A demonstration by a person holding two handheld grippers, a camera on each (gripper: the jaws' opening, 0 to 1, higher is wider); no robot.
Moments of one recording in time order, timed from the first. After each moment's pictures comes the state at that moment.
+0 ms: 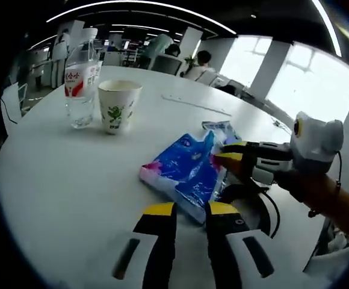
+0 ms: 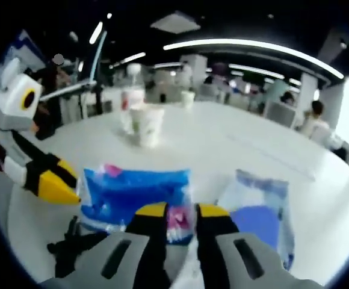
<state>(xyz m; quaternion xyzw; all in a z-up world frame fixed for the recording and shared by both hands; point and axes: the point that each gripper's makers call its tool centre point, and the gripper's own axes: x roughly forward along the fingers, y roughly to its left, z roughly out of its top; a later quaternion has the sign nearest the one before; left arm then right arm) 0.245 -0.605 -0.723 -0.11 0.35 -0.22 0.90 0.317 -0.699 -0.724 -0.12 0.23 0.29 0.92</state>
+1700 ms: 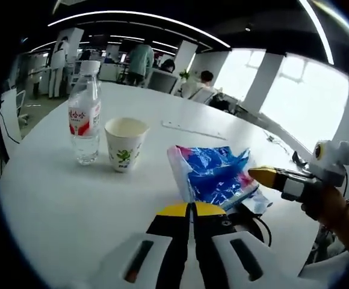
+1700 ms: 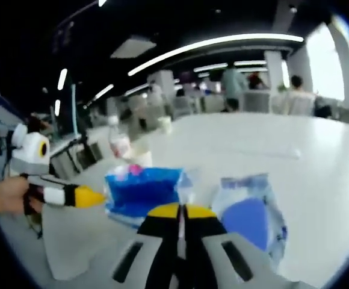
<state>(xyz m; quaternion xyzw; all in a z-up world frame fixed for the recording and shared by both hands) 0.277 -0.587 -0.667 -0.12 0.29 -0.25 0.92 0.293 -0.721 -0.651 0.06 0.21 0.23 0.95</state>
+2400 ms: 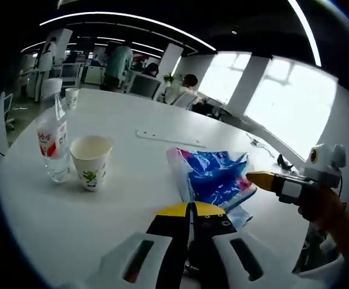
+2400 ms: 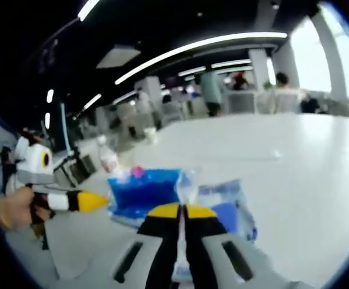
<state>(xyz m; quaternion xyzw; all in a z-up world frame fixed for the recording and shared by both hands) 0.288 -0.640 -0.637 -0.13 0.27 -0.30 0.90 0.290 -0.770 -0.621 0.09 0.20 0.18 0.96</state>
